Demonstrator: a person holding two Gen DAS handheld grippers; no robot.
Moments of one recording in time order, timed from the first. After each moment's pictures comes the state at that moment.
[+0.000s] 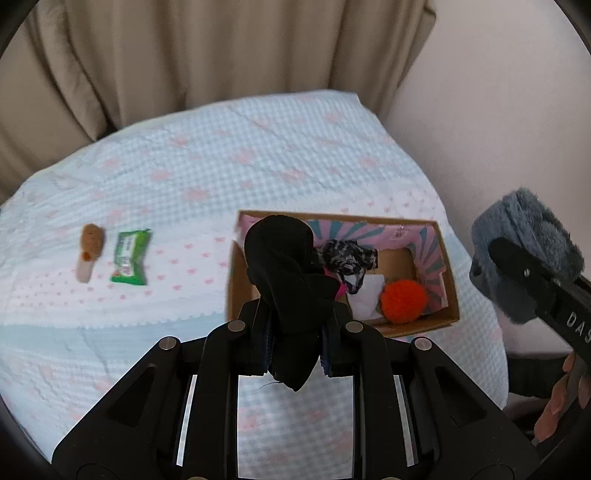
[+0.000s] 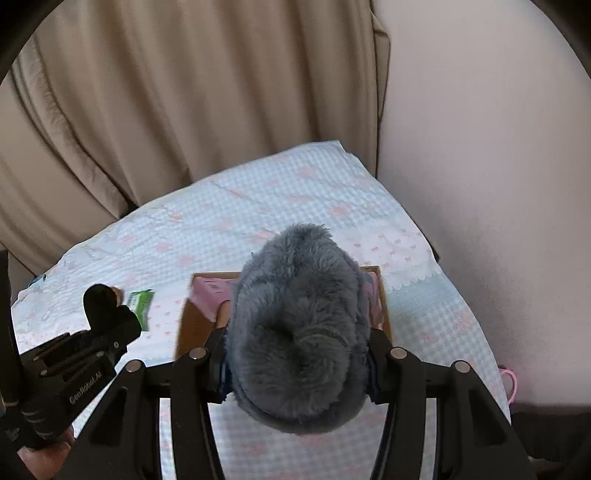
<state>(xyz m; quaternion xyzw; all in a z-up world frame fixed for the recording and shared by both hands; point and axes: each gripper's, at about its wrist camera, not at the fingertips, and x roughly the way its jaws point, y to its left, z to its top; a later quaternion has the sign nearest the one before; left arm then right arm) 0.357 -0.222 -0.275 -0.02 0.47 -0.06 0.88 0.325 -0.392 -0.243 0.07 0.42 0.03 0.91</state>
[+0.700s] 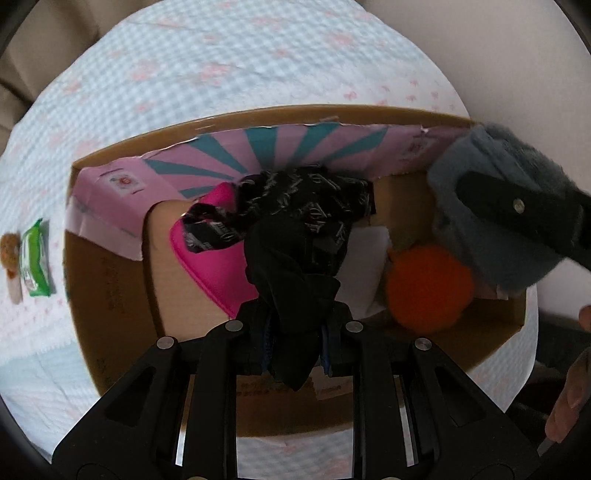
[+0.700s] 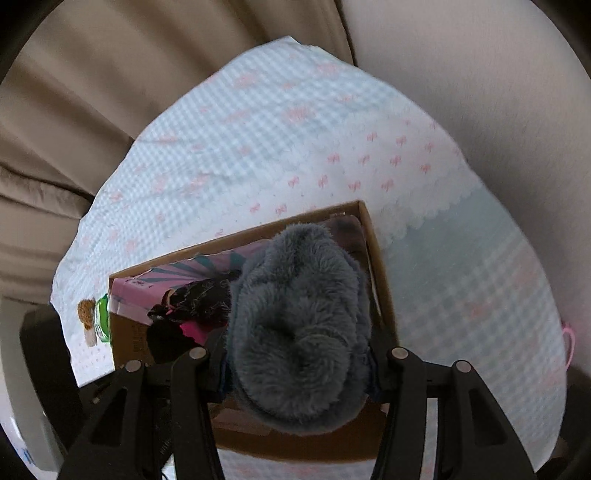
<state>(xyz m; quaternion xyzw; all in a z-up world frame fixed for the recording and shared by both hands) 0.453 -0.318 -0.425 0.05 0.61 -0.11 0.78 0.437 -0.463 -0.386 0.19 0.55 0.03 0.81</state>
